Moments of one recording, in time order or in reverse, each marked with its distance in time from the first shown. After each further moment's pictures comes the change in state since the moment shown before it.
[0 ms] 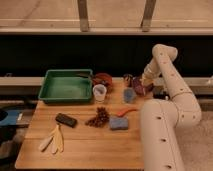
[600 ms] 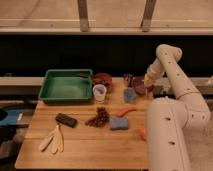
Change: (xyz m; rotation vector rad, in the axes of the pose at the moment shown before) arm 0.011 -0.008 -0.012 -0.020 -0.003 0.013
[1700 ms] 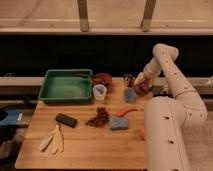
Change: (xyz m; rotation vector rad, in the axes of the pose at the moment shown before) arm -0.005 0.027 0.005 -0.034 0.005 -0.069
